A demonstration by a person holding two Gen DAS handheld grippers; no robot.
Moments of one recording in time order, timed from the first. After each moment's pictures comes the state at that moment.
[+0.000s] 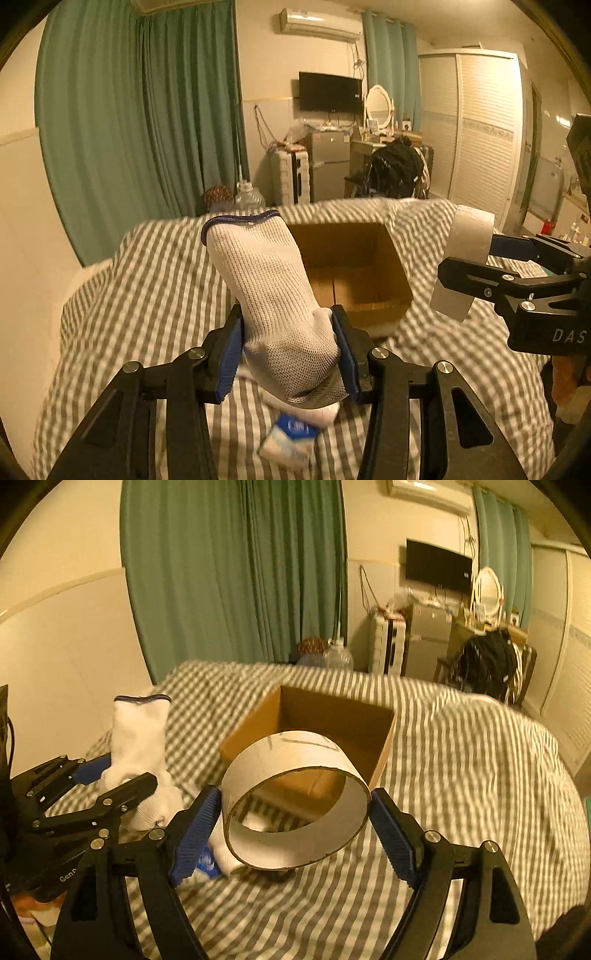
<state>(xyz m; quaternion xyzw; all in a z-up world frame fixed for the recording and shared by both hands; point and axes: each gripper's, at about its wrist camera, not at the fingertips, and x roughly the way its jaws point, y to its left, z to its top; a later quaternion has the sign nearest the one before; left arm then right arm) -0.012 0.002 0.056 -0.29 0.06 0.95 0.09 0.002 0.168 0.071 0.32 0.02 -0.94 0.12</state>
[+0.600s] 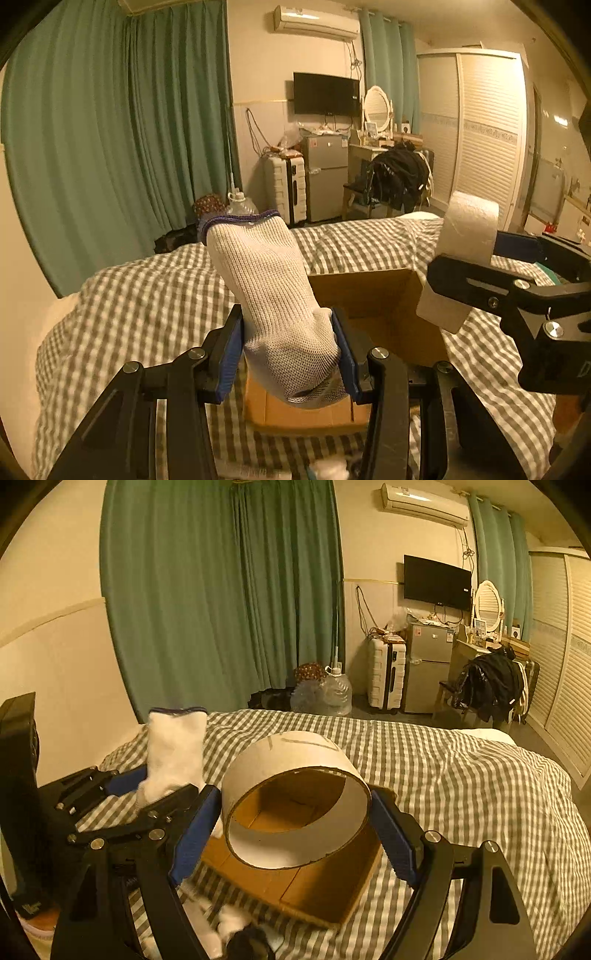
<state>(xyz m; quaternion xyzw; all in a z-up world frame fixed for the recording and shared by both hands) -0.155 0.028 0.040 -0.29 0.06 0.95 0.11 -0.128 0.174 0.096 0.28 0.00 -0.95 0.12</state>
